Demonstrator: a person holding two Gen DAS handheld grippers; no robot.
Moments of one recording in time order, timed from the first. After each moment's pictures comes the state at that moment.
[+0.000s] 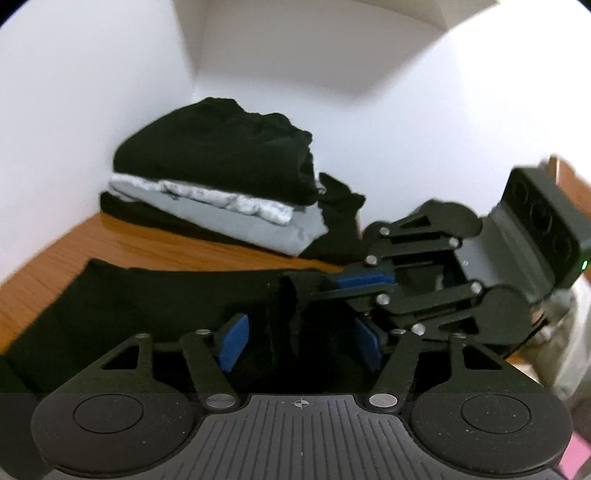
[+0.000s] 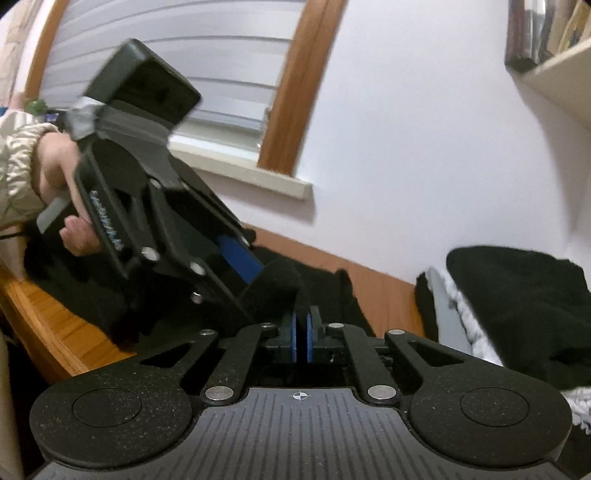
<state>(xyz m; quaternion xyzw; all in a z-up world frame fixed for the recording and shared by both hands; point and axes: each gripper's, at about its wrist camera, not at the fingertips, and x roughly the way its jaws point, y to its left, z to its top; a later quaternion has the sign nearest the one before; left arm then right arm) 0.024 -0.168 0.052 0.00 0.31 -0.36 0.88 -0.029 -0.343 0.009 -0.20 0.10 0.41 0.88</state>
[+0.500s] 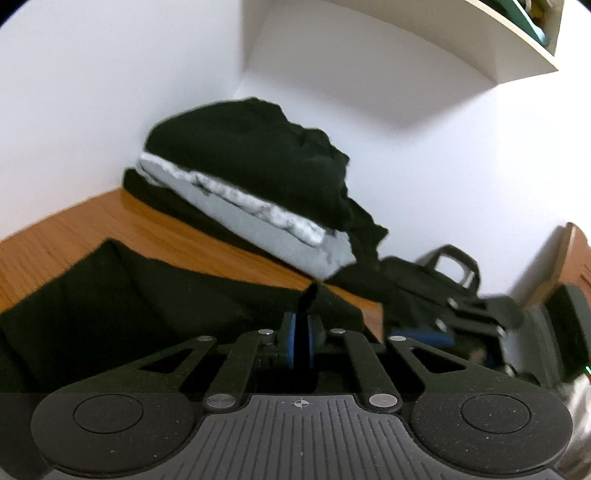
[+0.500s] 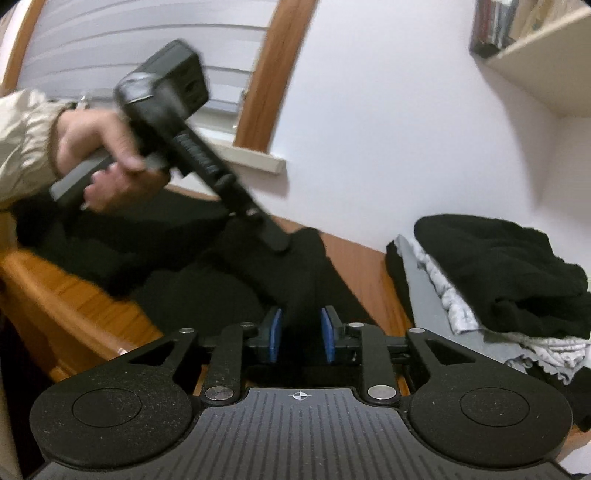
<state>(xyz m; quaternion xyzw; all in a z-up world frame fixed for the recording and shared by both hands) 0.055 -0.146 0.046 -0.08 0.31 -0.32 0.89 -0.063 -0.376 -0.015 -0.20 0.11 0.38 0.90</state>
